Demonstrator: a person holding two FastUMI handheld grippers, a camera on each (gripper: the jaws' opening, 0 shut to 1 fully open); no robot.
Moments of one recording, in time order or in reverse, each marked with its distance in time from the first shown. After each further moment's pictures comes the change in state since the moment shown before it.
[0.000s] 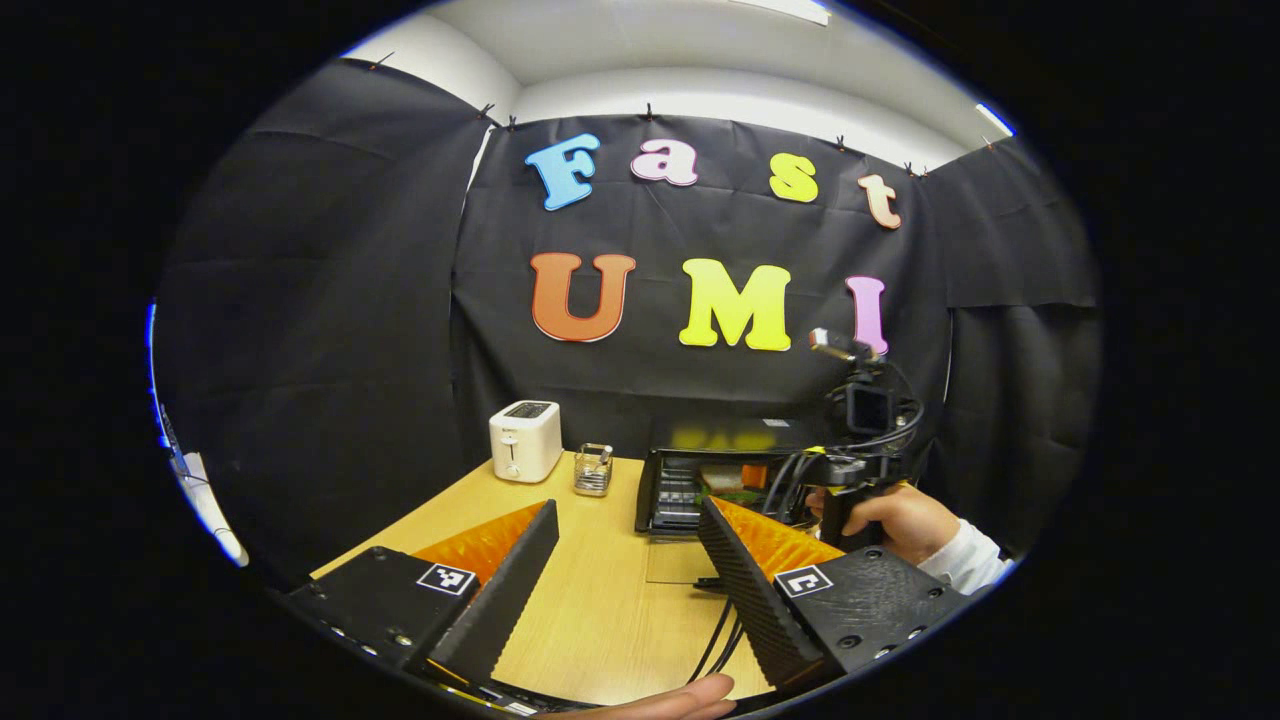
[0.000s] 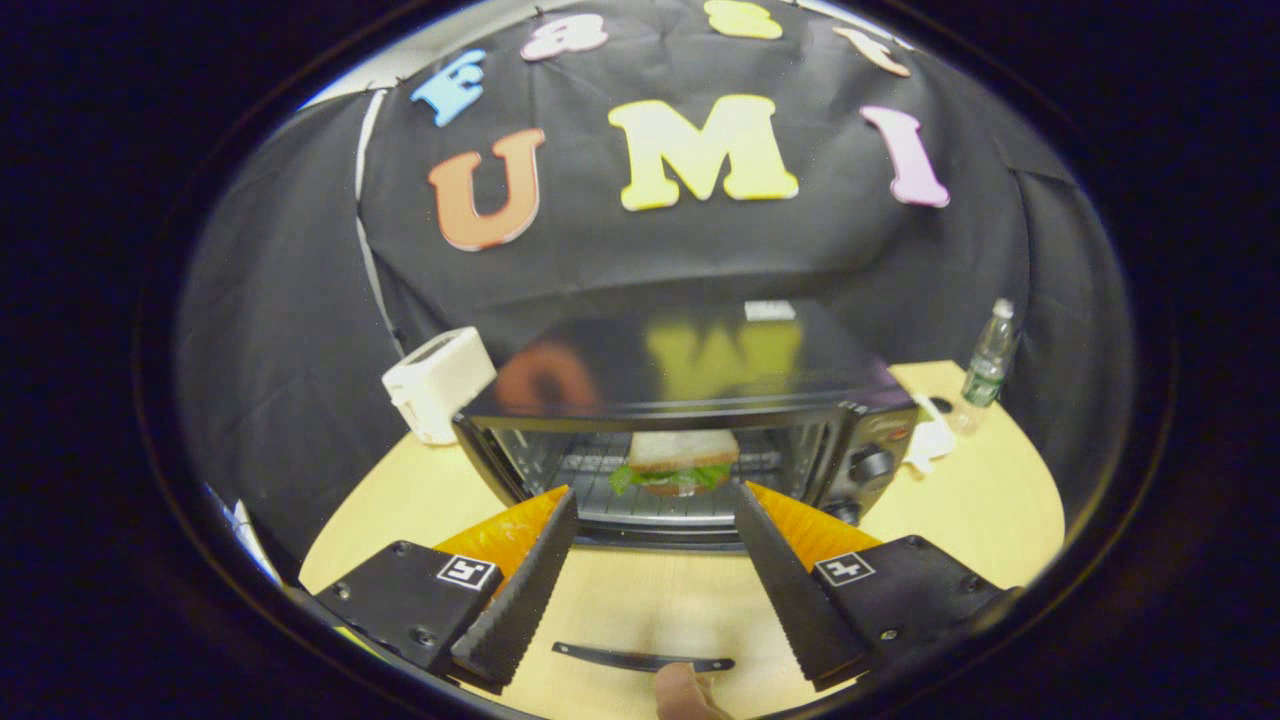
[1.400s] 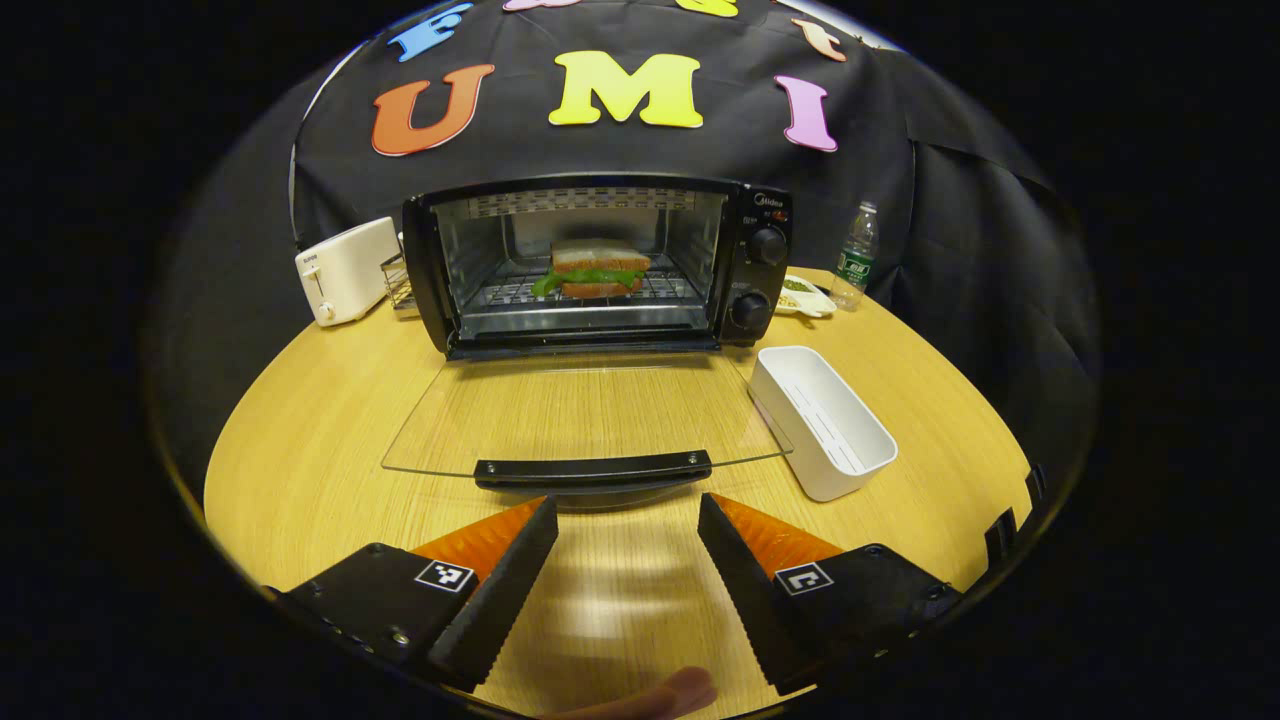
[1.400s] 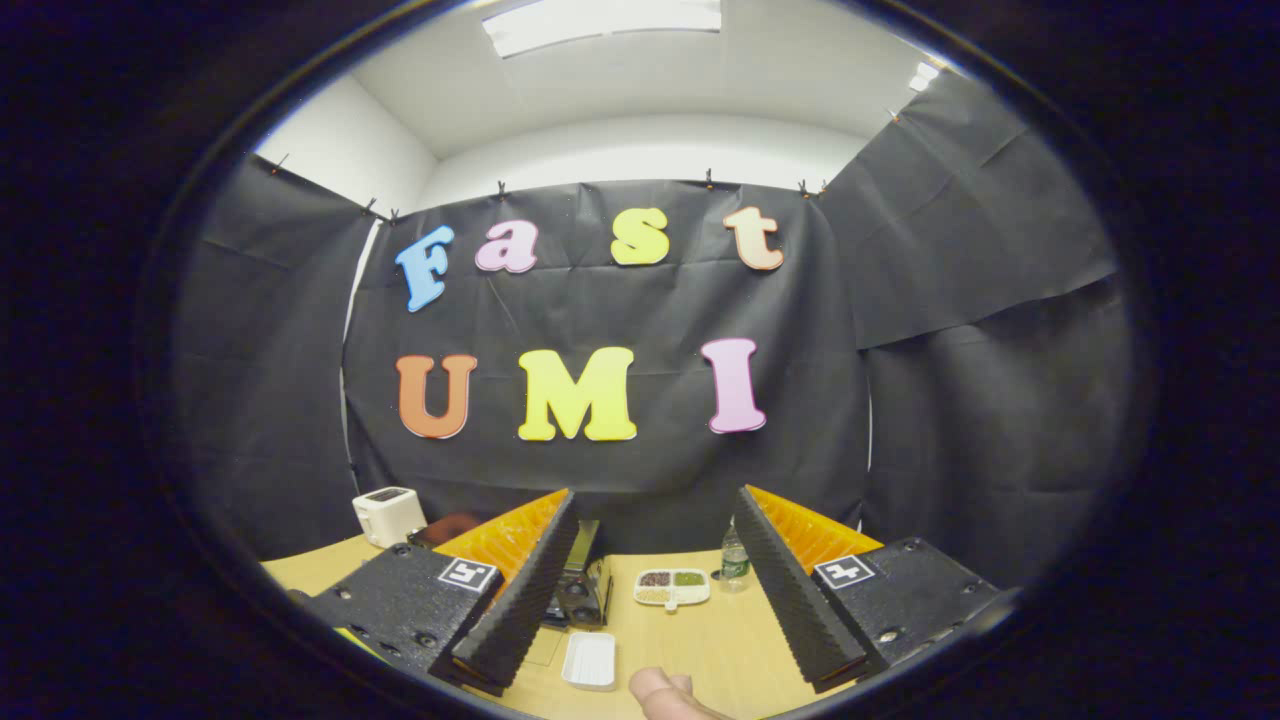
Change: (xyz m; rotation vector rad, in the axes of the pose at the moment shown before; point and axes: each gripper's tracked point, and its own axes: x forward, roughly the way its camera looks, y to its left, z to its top) left arm 0.121 -0.151 -0.240 0.102 0.573 -0.190; right arm -0.307 -0.210 0.134 -0.059 -0.526 -0.218
